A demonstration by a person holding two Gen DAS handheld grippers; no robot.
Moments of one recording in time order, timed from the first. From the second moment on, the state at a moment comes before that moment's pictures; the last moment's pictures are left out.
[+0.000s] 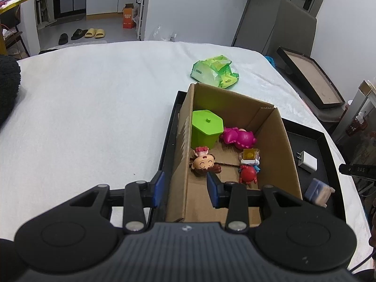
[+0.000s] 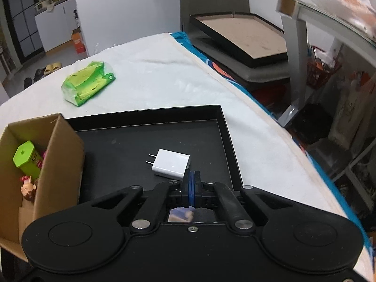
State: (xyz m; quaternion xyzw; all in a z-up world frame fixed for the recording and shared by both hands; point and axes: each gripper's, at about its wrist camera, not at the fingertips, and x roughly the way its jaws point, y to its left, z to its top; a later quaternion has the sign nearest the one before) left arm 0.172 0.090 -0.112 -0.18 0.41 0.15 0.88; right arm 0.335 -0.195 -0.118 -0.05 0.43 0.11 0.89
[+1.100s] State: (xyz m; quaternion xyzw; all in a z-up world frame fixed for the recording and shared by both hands) left arm 0.169 0.093 -0.111 -0.18 0.40 0.14 0.89; right arm 0.315 -0.170 -0.174 -0.03 0.52 0.09 0.85
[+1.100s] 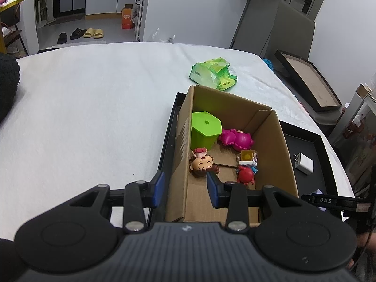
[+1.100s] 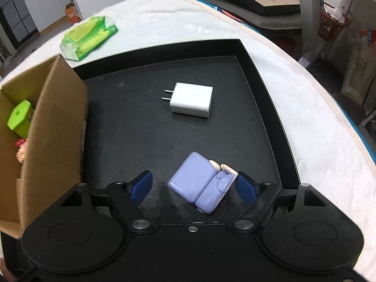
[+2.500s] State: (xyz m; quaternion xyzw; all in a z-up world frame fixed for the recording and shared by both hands) left arm 0.166 0.112 -0.121 -0.25 0.41 0.12 0.87; right arm 0.286 -0.029 -0.069 -0.04 0.45 0.27 0.85
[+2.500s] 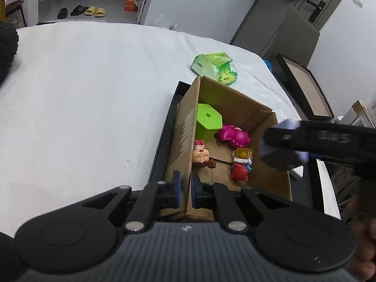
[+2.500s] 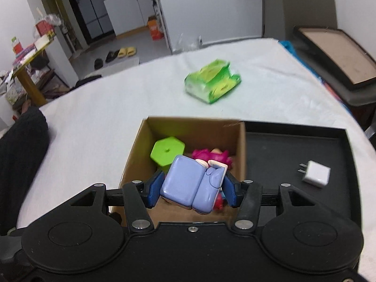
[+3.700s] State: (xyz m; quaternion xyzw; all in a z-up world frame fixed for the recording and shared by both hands) left arm 0.162 0.093 -0.105 -0.20 0.38 0.15 0.89; right arm 0.324 -0.173 -0.124 0.01 0.43 0.15 0.89
